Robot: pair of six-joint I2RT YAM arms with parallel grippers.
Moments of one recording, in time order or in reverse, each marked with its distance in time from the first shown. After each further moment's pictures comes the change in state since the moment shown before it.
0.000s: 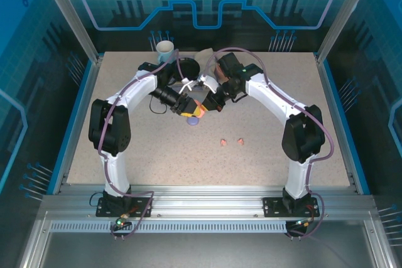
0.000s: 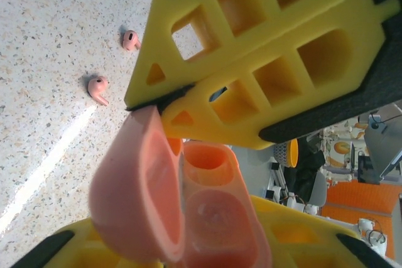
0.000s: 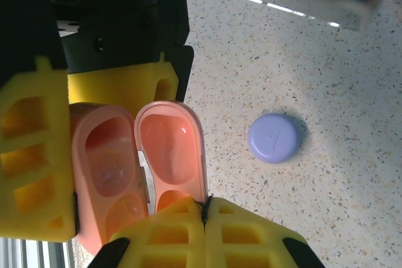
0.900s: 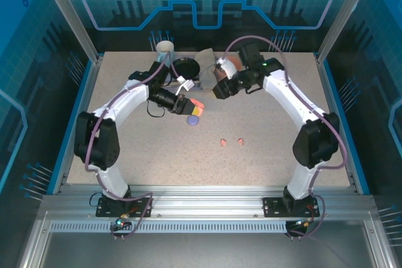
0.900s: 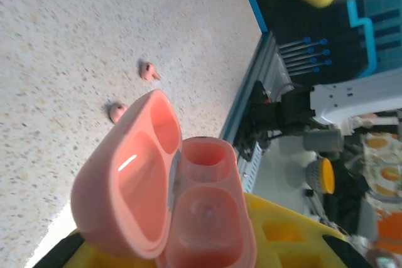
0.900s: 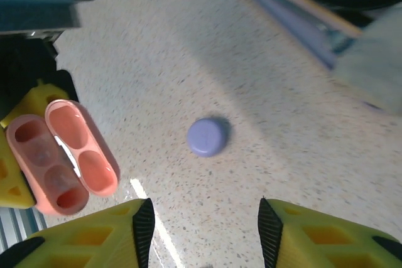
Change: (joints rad) left arm -0.002 -0.231 -0.243 0.374 -0.072 -0.190; right arm -0.130 -0.134 -0.008 0.046 0.100 0.223
